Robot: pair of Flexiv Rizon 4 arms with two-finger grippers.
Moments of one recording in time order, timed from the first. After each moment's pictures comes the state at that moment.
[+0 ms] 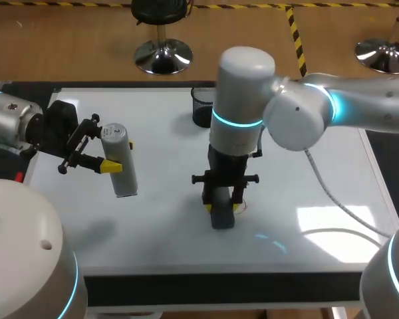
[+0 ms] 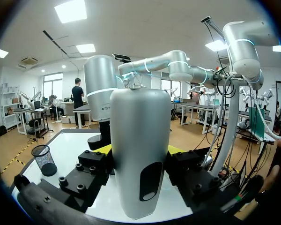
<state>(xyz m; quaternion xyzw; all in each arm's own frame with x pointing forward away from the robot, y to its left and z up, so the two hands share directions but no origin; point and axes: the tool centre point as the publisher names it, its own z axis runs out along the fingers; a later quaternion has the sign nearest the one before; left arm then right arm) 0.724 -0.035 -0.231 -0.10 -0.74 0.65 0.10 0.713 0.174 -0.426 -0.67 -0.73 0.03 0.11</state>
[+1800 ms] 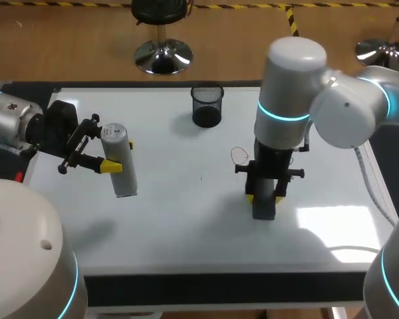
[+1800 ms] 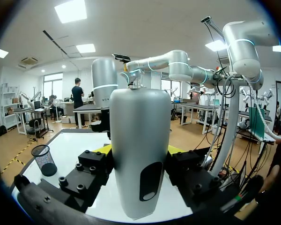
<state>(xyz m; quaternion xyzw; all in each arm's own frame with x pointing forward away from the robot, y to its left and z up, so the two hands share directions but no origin) 0.724 -0.035 -0.231 -0.10 -0.74 0.65 0.10 0.721 0.085 -0.404 -0.73 -0.68 0.03 0.07</state>
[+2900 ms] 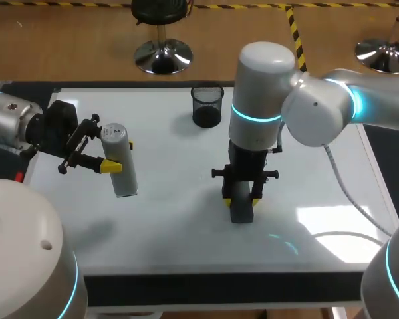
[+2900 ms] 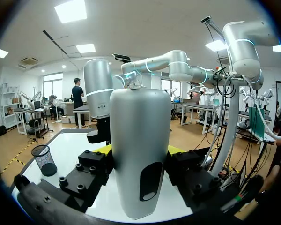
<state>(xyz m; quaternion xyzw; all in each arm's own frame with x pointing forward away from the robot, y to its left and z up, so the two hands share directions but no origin) 0.724 -0.035 -0.231 -0.10 -0.74 0.65 0.10 0.726 0.127 -0.425 -0.70 -0.70 0.04 0.09</state>
